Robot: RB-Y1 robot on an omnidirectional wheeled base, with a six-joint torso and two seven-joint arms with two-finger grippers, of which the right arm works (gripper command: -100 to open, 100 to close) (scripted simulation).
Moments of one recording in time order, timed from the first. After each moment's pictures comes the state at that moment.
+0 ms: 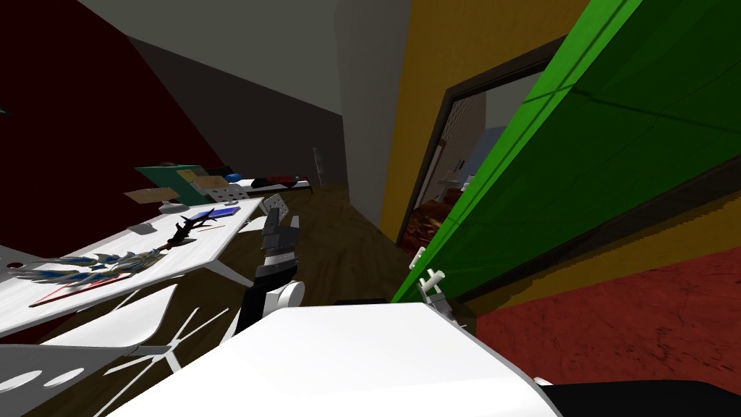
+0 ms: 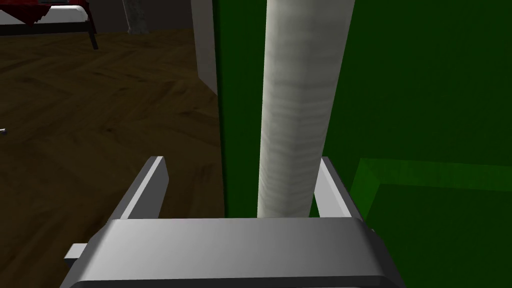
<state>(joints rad) 0.19 -0.67 0.91 -0.68 -0.82 -1.41 -1.71</state>
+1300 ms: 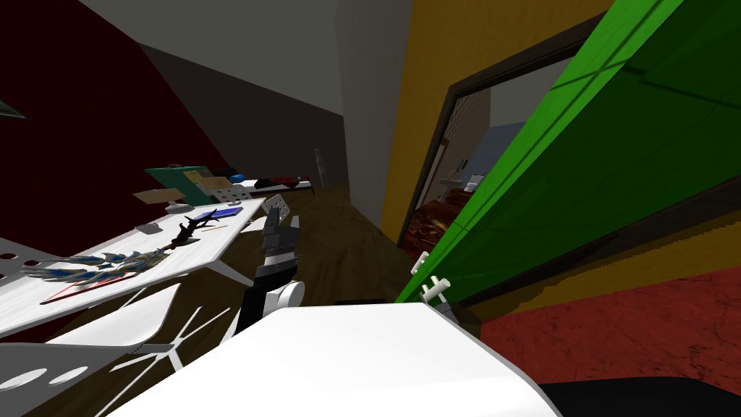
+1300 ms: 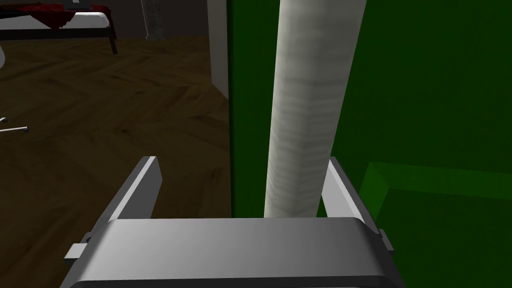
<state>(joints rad) 0.22 -0.64 0.95 -0.57 -0.80 -1.55 -1.73</state>
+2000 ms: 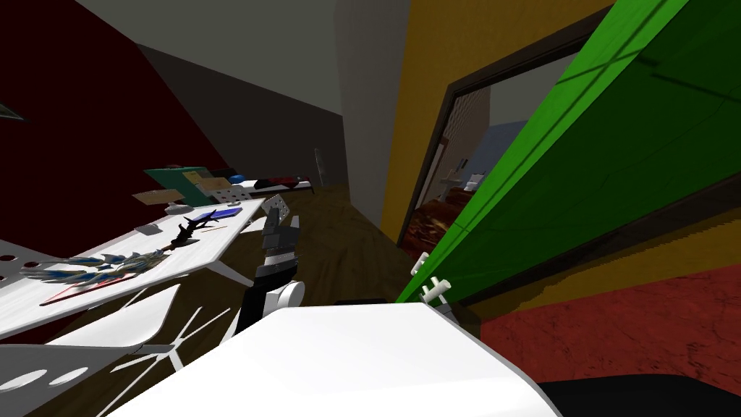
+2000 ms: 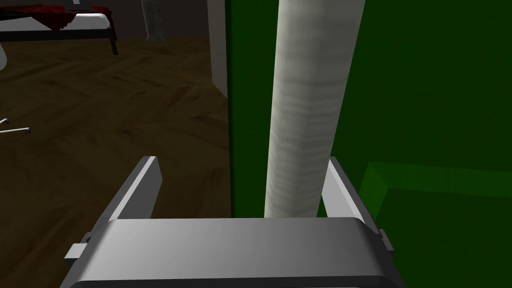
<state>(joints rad) 0.25 -0.66 0.96 -0.62 -0.80 -1.54 -1.70</state>
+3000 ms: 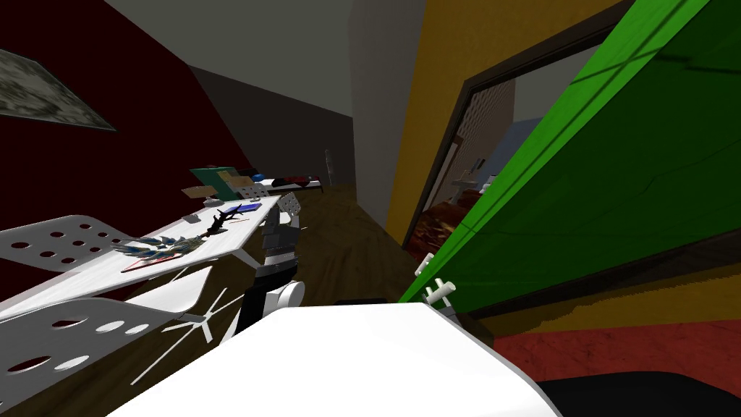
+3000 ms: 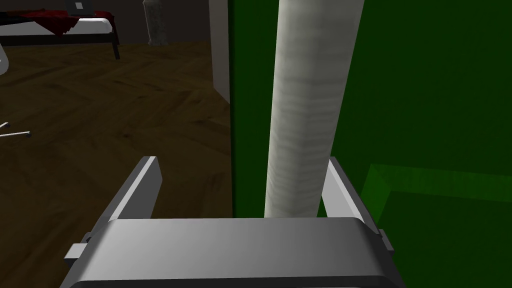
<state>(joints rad) 0.27 -0.61 0.85 -0.58 -0.76 -1.55 -1.72</state>
